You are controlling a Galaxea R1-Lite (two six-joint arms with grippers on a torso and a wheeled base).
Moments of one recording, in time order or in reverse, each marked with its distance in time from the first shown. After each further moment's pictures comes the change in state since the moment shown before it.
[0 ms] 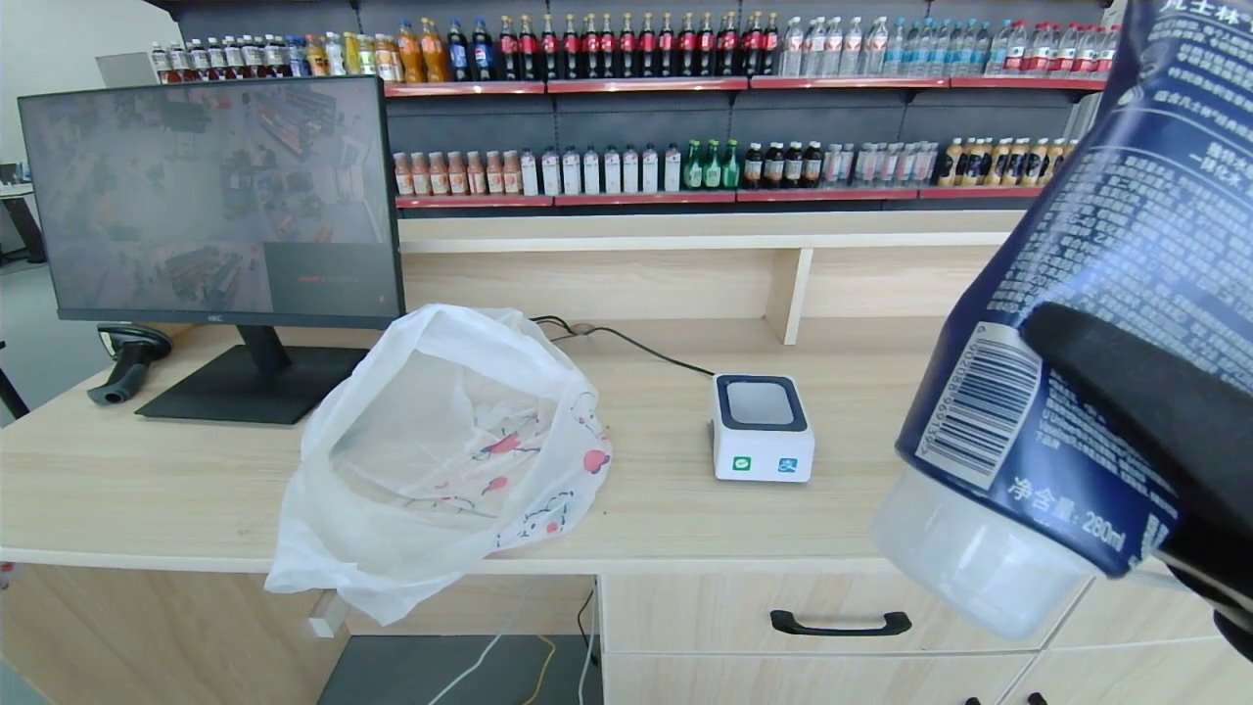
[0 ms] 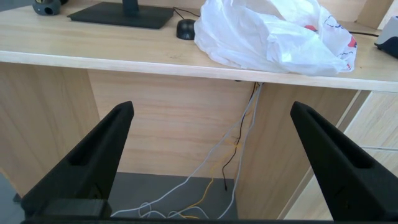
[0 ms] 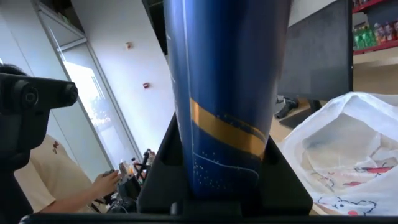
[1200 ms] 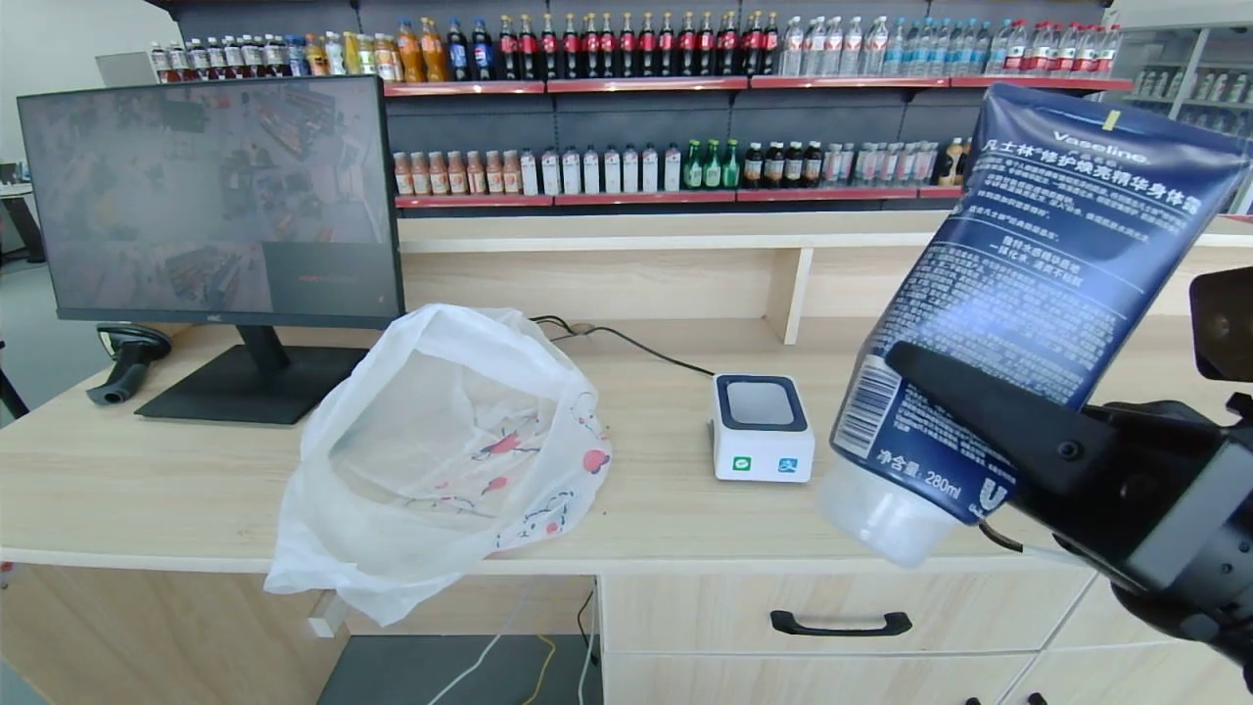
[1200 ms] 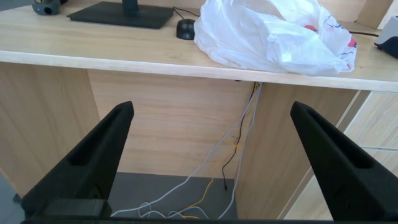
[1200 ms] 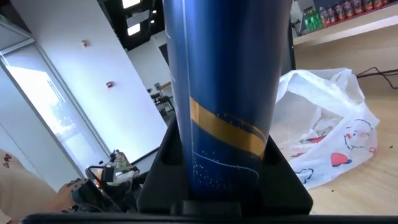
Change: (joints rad) left arm 0.000 0.000 0.000 0.000 0.000 0.000; right arm -0.132 0.091 0.027 0.000 -0.001 0.009
